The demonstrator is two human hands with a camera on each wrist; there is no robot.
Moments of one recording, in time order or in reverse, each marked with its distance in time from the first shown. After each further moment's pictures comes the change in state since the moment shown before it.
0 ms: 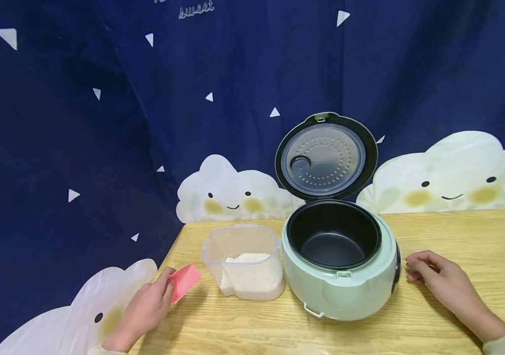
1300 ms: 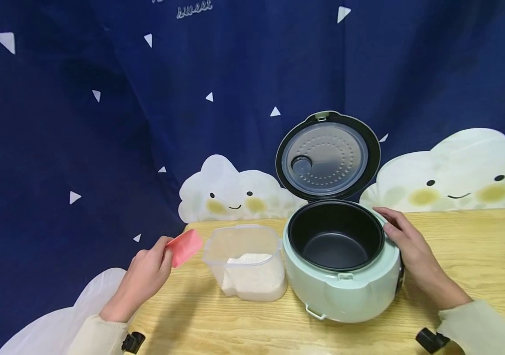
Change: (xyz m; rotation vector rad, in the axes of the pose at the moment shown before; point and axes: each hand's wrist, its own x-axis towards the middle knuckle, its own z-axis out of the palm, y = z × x) left_hand 0.047 0.031 -0.054 0.011 0.173 0.076; right_hand 0.027 -0.084 0.019 0.340 -0.057 -0.406
